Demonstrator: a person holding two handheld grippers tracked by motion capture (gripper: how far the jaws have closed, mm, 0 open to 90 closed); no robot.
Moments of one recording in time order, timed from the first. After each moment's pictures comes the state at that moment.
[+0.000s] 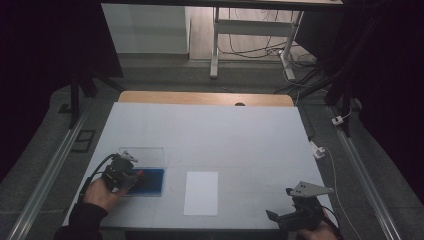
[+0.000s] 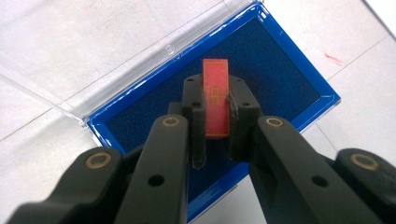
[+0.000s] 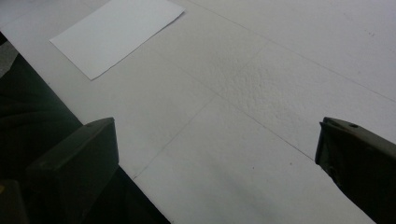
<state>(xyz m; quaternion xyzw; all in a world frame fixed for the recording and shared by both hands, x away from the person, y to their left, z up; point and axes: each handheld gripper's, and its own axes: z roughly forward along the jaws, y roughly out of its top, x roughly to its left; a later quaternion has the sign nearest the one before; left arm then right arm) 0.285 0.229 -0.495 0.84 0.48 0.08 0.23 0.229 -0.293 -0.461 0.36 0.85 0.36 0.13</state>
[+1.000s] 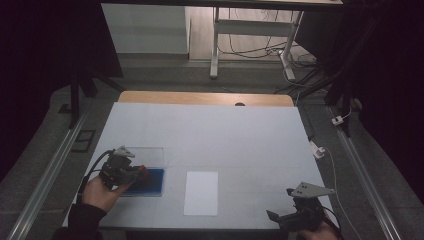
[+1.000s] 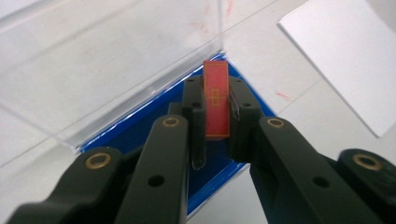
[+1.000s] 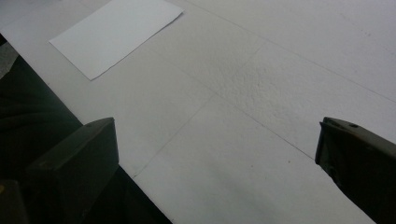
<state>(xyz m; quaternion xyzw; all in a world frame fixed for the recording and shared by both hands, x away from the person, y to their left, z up) 0.279 0.225 -0.470 0.83 0.46 0.09 0.29 0.227 -0.295 -0.461 0.36 0.85 0.37 0.13</state>
